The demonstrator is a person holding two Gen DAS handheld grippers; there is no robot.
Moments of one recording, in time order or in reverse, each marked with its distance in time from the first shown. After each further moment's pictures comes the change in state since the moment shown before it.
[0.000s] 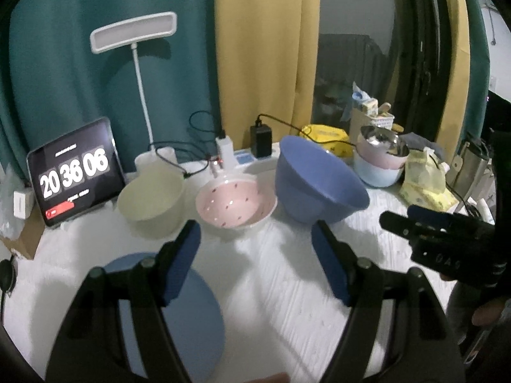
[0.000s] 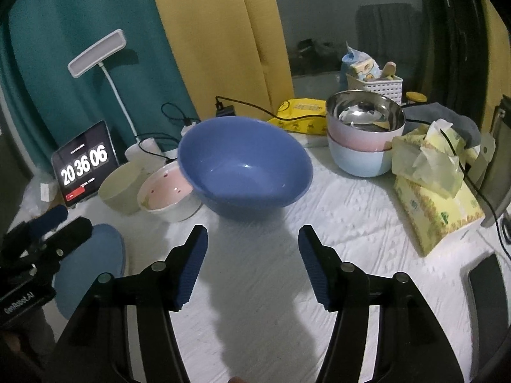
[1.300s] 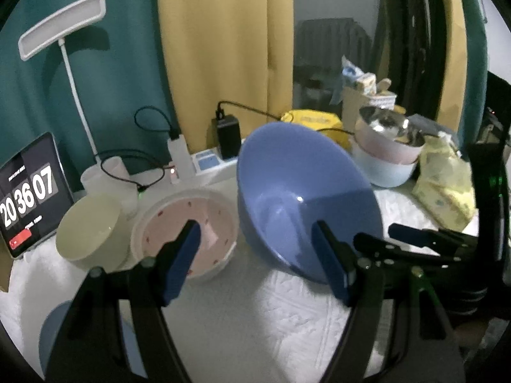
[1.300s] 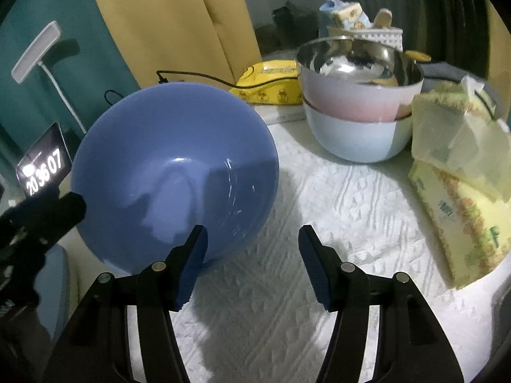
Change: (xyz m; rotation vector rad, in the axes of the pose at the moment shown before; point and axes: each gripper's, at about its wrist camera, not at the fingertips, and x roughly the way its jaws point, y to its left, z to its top) left arm 0.106 -0.043 0.018 0.075 0.048 -0.035; right arm 0.094 -0.050 0.006 0.096 0.105 -0.027
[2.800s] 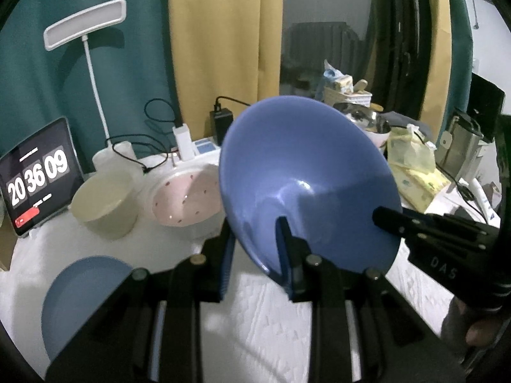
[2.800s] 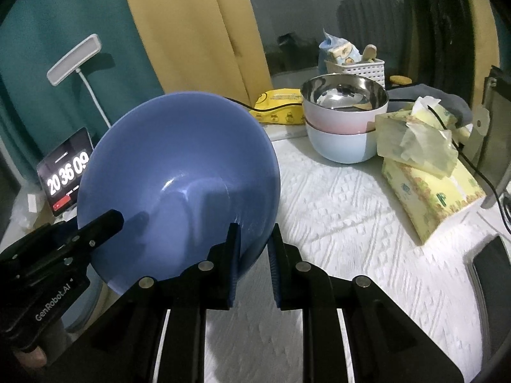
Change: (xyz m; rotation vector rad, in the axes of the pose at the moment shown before) left arm -0.068 0.003 -0.034 -0.008 -0.011 -0.061; right arm -0.090 0.028 -0.033 -0.031 -0.107 -0.004
